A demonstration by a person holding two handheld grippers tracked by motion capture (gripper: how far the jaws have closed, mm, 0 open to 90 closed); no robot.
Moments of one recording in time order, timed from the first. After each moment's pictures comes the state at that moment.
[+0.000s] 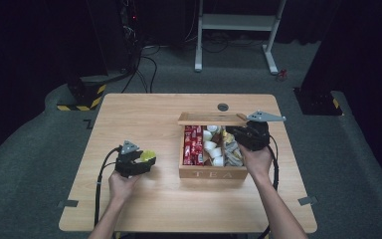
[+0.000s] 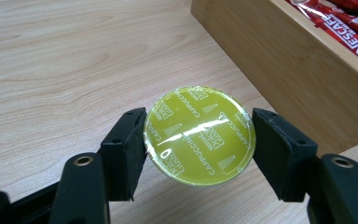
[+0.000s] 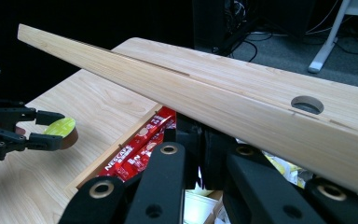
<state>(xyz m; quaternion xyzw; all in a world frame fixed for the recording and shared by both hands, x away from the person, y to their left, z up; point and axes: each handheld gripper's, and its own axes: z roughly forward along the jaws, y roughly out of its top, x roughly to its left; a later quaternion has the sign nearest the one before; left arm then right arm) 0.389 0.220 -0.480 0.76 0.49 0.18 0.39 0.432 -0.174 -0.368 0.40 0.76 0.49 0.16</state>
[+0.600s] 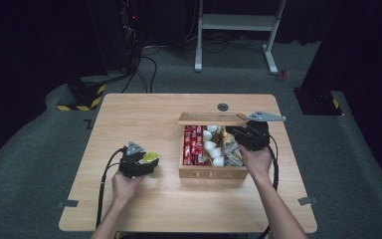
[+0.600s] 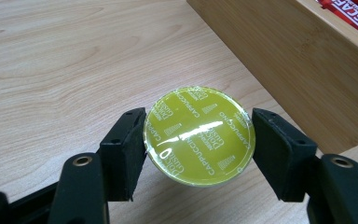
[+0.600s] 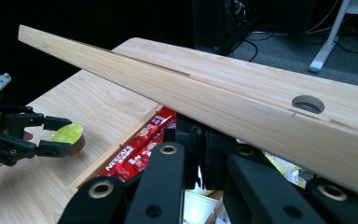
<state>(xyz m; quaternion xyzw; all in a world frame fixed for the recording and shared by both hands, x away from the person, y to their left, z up) 0.392 0.211 -0.488 0.77 0.48 0.18 0.38 0.432 -0.174 -0.368 0.40 0.76 0.49 0.15</state>
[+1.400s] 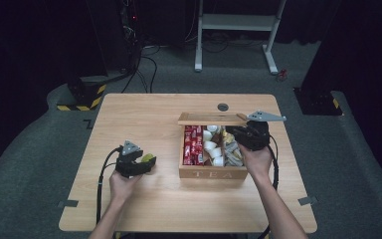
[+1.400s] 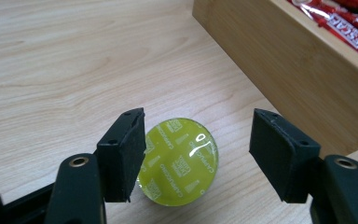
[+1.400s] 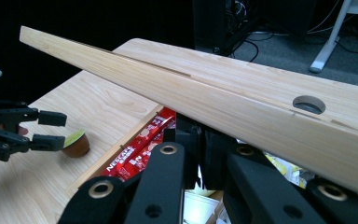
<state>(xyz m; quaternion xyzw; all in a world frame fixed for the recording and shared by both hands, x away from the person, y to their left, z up) 0.388 0.220 -0.480 0.75 0.49 0.20 0.40 0.432 -0.175 -0.367 0.40 0.75 0.50 0.15</state>
